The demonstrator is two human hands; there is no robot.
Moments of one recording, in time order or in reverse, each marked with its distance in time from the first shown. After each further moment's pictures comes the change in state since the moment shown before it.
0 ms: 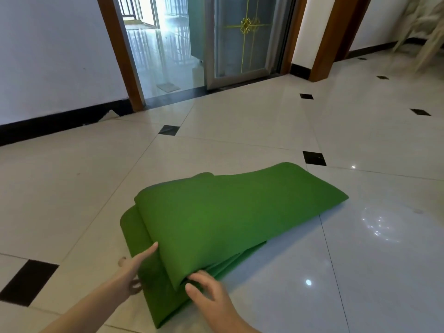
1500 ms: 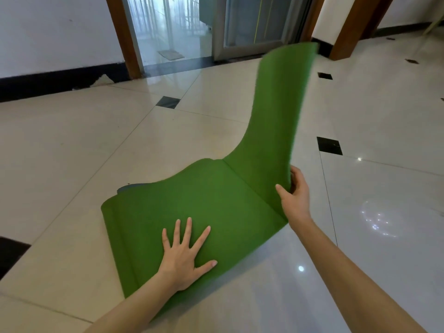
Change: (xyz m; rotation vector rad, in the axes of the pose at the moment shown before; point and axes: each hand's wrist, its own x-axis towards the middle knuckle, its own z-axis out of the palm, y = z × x) left_hand 0.070 -0.050 0.116 1.511 0.098 1.003; right_hand 0.113 -0.006 -0.206 0.017 0.690 -0.332
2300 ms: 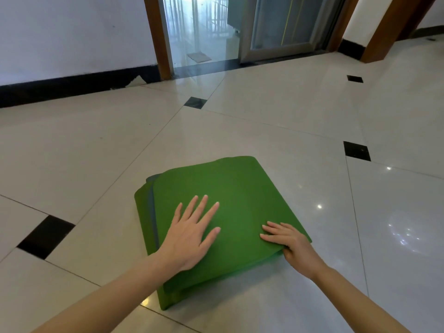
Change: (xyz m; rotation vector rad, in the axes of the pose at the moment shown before) left_hand -0.038 -0.020 -0.082 -0.118 0.144 0.007; right_hand -0.071 0.072 -0.012 -0.669 -0.691 -0.443
